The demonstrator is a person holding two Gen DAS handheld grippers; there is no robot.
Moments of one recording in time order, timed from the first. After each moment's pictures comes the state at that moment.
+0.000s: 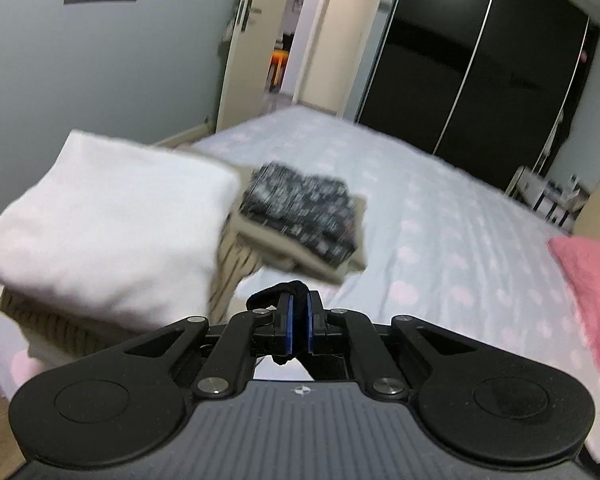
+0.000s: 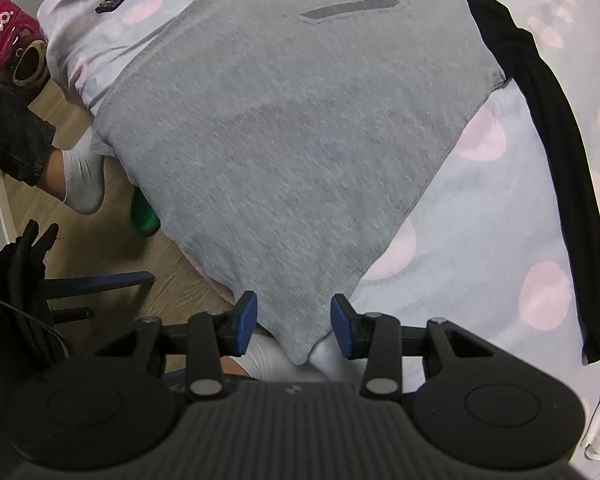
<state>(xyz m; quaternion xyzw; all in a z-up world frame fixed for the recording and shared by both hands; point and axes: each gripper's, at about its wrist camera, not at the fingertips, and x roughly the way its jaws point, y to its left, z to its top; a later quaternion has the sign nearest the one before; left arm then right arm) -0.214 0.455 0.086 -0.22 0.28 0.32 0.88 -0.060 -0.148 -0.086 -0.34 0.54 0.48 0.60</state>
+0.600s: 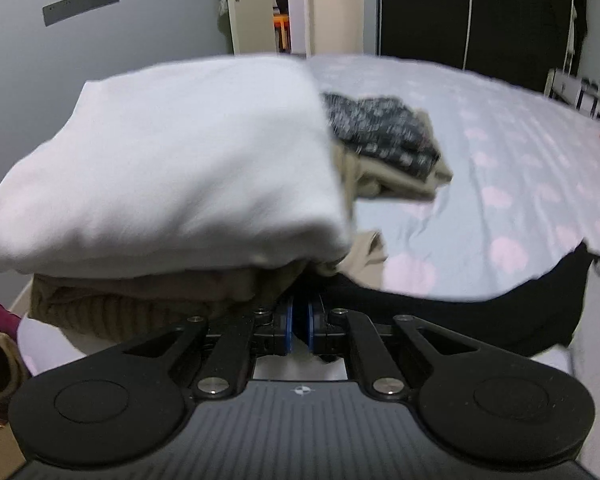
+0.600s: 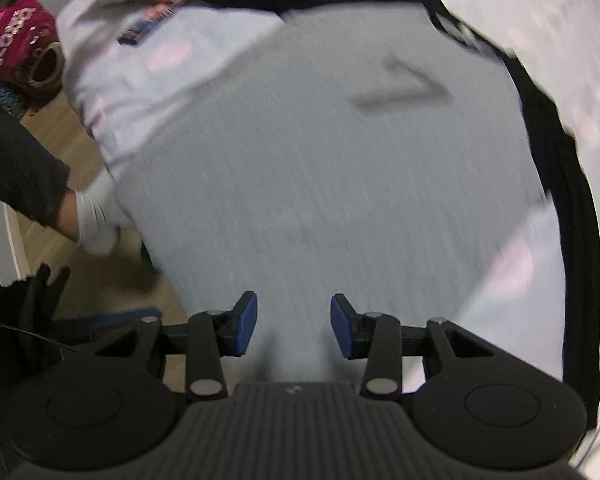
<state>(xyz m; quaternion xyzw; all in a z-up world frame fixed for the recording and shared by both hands) -0.230 0.486 0.000 -0.11 0.39 0.34 0.85 -0.064 -0.035 -0.058 -0.36 0.49 0.53 0.59</state>
